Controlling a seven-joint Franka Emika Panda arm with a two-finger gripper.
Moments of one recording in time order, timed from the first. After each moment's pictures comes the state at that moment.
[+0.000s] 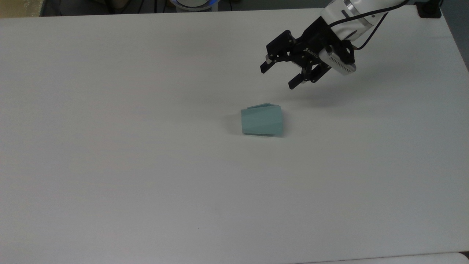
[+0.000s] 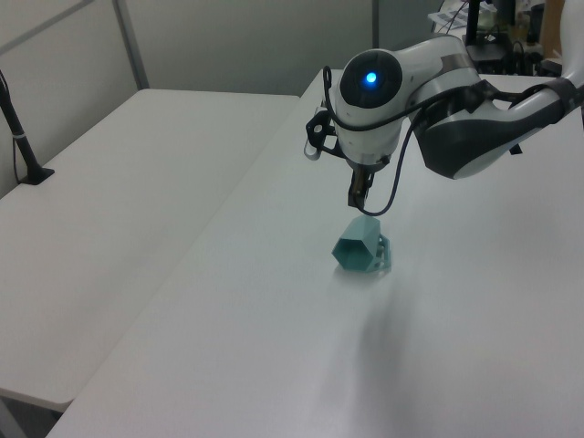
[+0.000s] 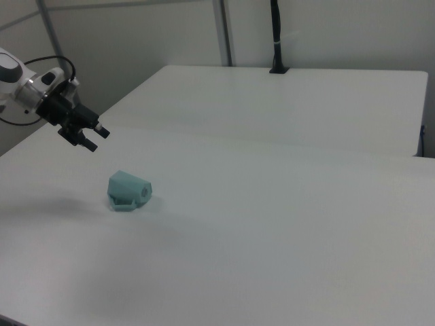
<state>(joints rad) 1.00 0.50 -0.30 -1.33 -0.56 1.62 0.65</state>
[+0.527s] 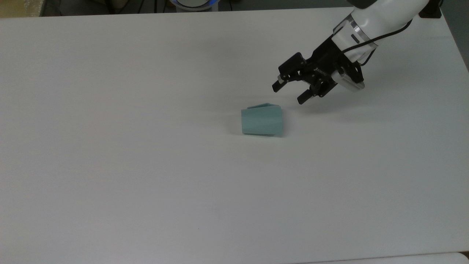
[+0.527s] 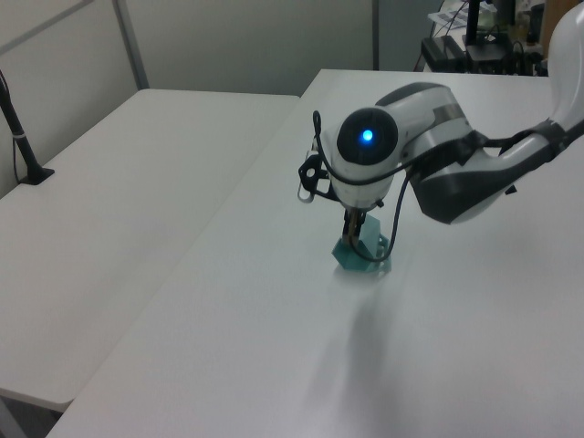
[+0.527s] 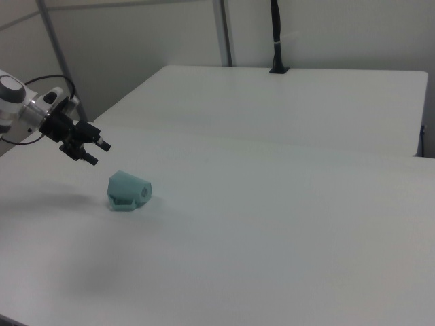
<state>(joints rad) 1.02 0.60 -0.30 -1.33 -0.56 1.71 0.65</state>
